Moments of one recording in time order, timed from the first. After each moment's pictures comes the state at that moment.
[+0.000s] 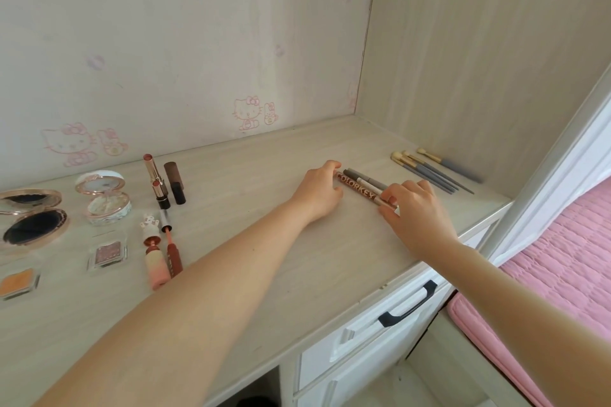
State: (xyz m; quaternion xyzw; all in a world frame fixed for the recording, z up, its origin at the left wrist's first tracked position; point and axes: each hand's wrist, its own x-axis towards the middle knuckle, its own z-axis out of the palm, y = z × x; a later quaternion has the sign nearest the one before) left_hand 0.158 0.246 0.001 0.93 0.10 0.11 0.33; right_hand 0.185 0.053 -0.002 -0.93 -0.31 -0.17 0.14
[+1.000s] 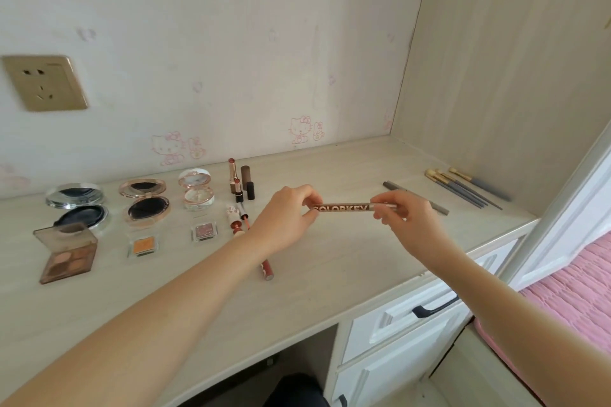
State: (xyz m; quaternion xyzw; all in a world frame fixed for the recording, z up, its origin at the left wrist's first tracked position) left_hand -0.016 0.303 0.037 0.93 0.08 0.21 0.30; right_hand 0.087 0.100 0.042 -0.81 -0.32 0.00 0.50
